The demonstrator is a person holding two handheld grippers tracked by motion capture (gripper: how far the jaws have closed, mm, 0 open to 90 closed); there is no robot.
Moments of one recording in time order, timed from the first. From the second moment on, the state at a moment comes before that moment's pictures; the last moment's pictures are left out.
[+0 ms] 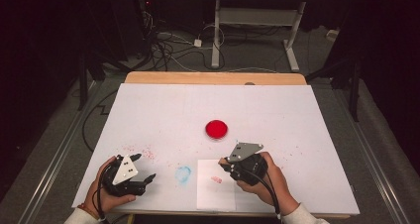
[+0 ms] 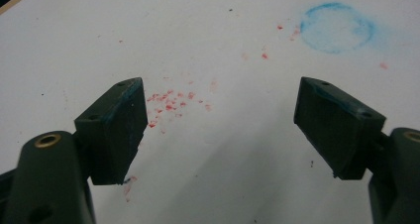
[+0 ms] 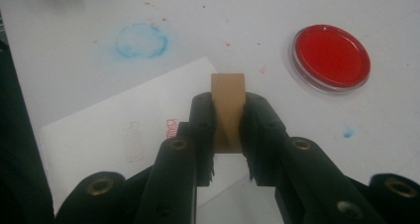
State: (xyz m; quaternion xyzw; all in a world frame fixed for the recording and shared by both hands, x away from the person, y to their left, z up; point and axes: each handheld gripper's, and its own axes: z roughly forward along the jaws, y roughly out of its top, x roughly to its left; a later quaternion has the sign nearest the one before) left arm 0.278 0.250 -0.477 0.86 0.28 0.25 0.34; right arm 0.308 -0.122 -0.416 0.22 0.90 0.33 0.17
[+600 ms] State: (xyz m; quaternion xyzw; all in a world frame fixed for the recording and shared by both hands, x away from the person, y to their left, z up) left arm 0.278 0.249 -0.476 0.86 0.28 0.25 0.34; right arm 0.319 -0.133 -0.412 0.24 0.89 0.34 0.18
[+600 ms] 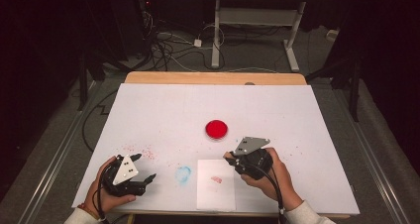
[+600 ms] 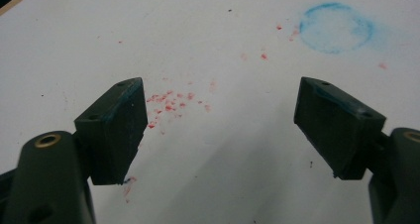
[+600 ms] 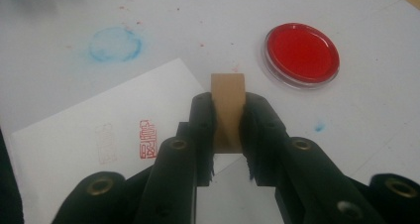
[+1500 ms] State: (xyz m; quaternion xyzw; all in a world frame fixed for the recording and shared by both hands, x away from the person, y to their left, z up) left arm 0.279 0.251 -0.478 0.86 0.28 0.25 0.34; right arm 0.371 -0.130 -0.398 0.27 0.88 0.35 0.19
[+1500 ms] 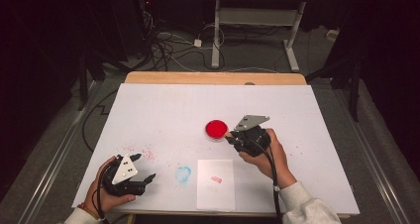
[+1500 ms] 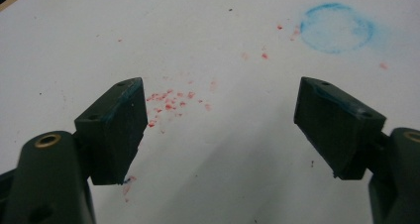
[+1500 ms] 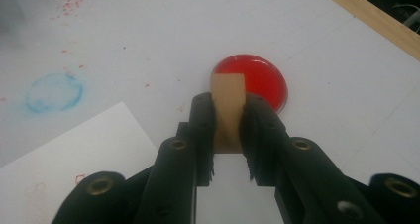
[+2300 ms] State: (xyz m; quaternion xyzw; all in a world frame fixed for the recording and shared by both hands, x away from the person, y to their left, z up) left arm 0.280 0.254 -0.479 0.86 0.28 0.24 0.35; right arm 0.420 -0.108 -0.403 0.29 0.88 0.32 0.19
